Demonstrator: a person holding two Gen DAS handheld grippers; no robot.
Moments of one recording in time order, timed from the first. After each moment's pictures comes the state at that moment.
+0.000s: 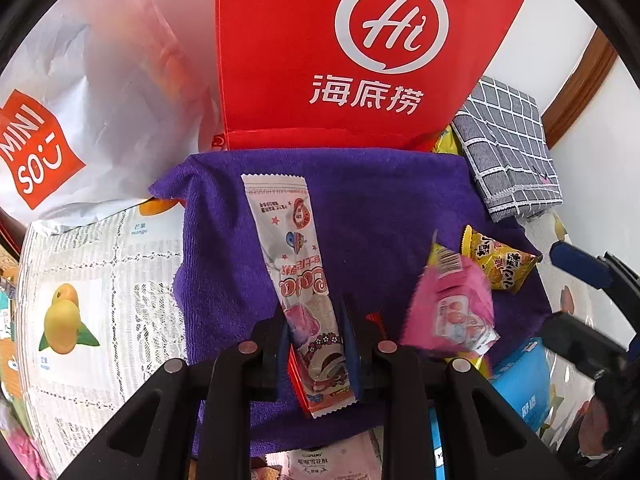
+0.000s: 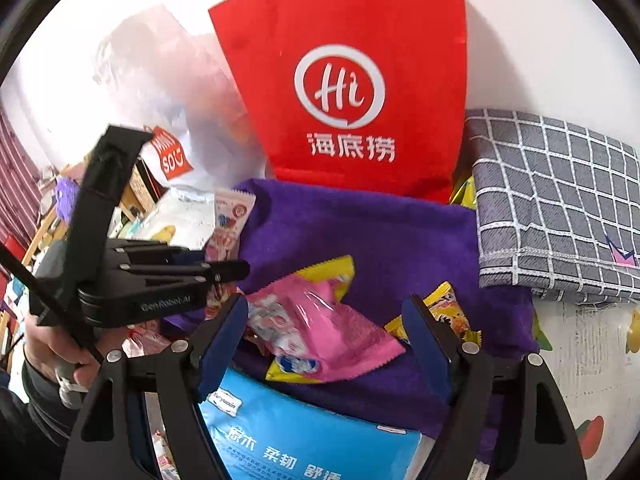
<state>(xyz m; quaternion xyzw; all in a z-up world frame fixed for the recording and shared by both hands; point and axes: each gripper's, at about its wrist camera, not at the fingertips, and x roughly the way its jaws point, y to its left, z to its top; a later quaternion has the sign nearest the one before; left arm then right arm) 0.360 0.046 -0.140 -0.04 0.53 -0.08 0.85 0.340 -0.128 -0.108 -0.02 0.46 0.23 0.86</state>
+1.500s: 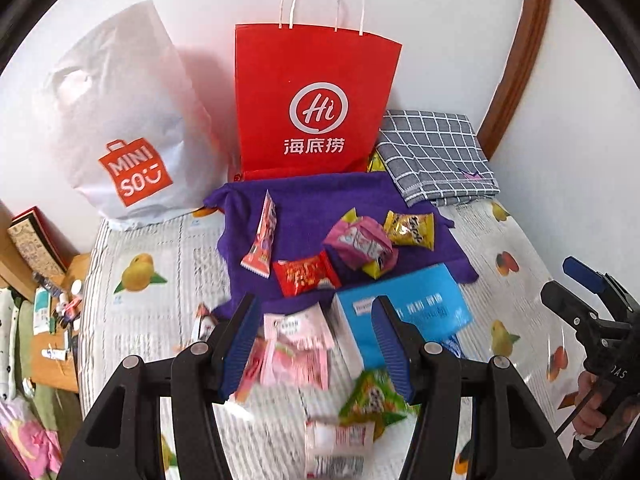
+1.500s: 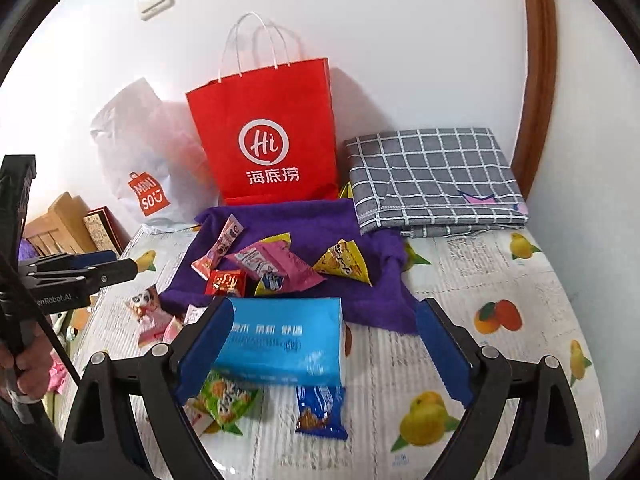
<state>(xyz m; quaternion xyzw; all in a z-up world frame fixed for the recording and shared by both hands) 0.196 0.040 -0.030 -0.01 0.44 -0.09 0.89 0.171 -0.190 -0.029 0.01 0.38 0.07 0.92</state>
